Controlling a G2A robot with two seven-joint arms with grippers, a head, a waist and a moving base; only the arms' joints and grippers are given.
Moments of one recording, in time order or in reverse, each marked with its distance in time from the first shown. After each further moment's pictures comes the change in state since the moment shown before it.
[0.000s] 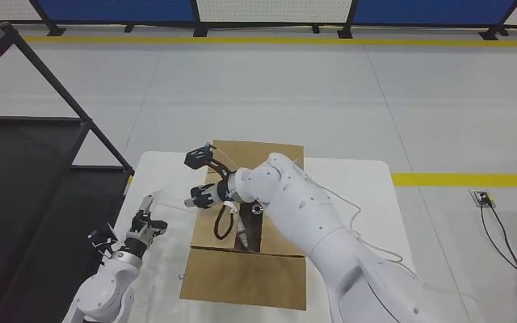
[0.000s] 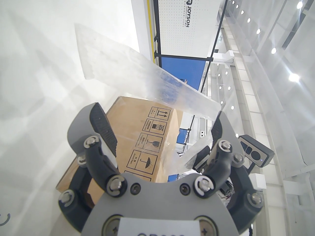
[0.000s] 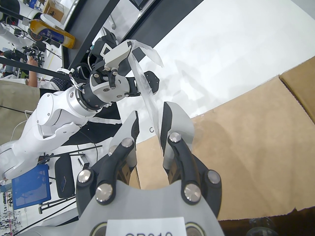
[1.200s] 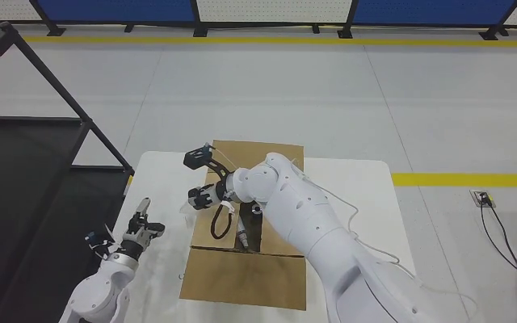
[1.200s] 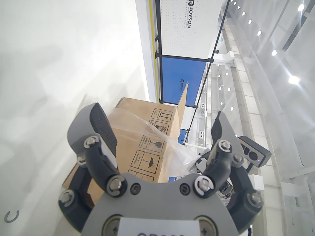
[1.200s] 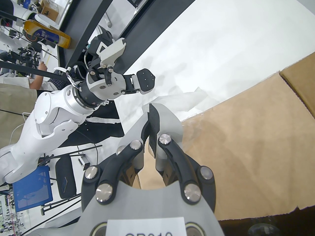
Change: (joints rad) left arm 0.003 -0.003 -0.029 0.028 0.014 0.005 -0.076; right arm 0.008 -0.017 0.039 0.024 -0.034 0.024 0.012
